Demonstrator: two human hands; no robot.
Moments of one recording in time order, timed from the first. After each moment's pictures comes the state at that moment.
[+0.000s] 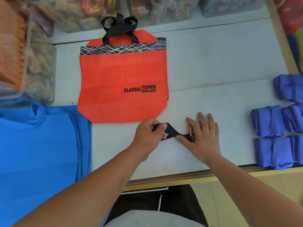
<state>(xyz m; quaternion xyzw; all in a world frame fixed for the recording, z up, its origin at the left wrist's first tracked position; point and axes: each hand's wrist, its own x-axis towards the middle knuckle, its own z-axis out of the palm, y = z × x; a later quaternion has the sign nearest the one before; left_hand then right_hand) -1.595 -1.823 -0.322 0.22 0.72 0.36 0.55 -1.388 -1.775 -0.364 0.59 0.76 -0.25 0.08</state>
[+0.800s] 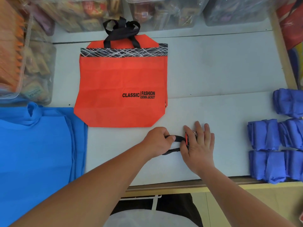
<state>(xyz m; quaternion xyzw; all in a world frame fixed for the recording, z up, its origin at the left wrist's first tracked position) -1.580 -1.789 -0.337 0.38 0.73 0.11 0.56 -1.389 -1.781 -0.381 0.59 0.78 -0.19 0.05</state>
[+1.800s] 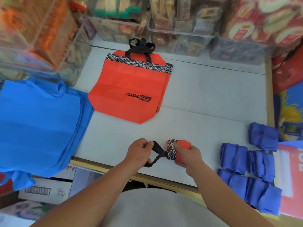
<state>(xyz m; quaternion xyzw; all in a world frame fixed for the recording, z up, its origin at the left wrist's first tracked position) -1.505 -1.842 -0.275 0.10 0.81 0.29 0.51 -1.346 -1.727 -0.310 0.69 0.33 -0.64 -0.04</state>
